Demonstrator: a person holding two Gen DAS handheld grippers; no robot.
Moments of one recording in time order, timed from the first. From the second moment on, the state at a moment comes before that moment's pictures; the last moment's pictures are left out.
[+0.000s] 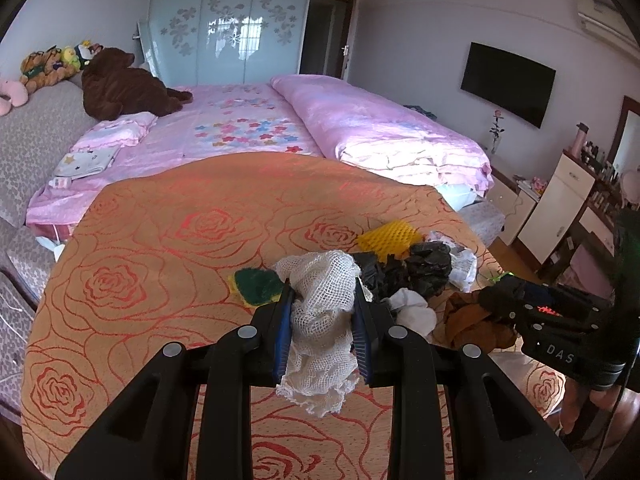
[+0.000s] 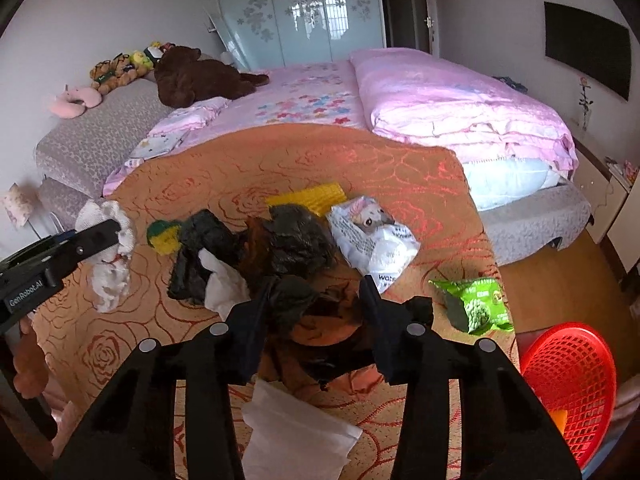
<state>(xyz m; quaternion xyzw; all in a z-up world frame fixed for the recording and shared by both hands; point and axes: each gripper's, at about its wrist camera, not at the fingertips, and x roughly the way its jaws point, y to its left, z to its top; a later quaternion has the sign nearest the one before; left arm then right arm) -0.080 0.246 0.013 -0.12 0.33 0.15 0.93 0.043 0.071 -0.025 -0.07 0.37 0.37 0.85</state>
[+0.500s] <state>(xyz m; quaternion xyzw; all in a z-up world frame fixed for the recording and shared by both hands) -0.070 0.227 0.034 -0.10 0.31 0.13 0.94 0.047 0.048 0.017 -0.05 0.32 0.35 0.88</state>
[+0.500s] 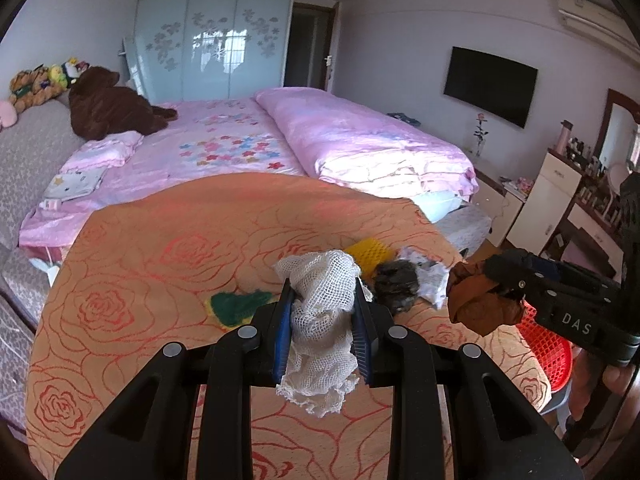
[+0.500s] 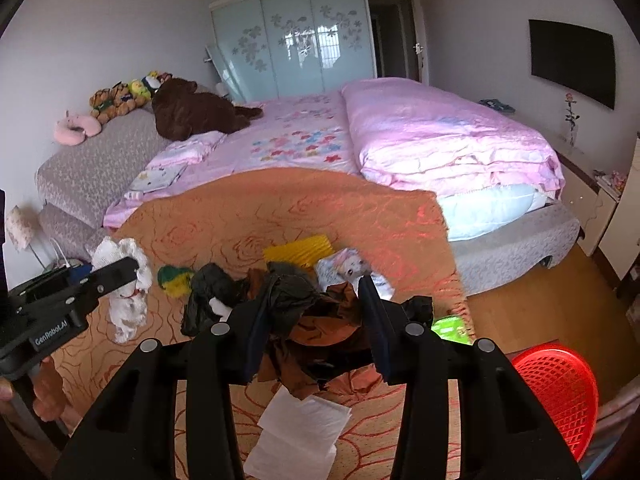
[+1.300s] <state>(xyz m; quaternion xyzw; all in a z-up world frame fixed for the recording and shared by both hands) 0.013 0.124 0.035 -0.03 0.33 0.00 0.94 0.069 -0.070 0.018 0.00 0.33 0.21 0.92</state>
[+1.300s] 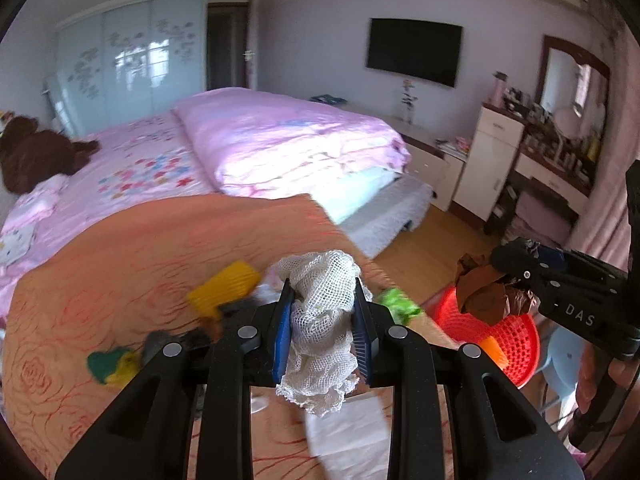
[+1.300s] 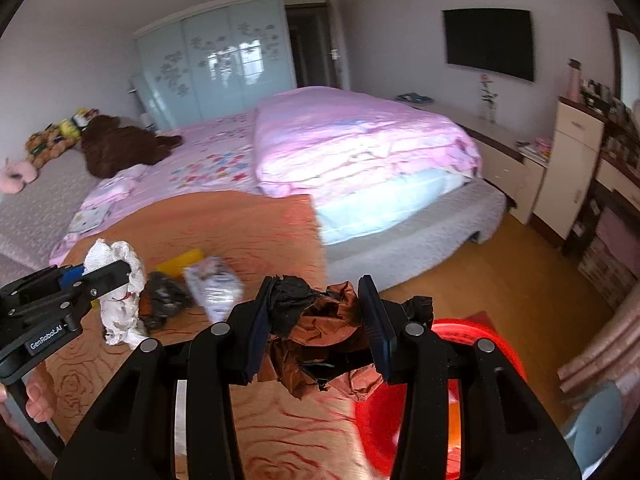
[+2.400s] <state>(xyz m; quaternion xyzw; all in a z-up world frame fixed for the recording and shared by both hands) 0.083 -0.037 -0.026 0.03 0.41 -0.17 0.90 0.085 -0.195 -0.039 0.07 0.38 0.09 0.92</state>
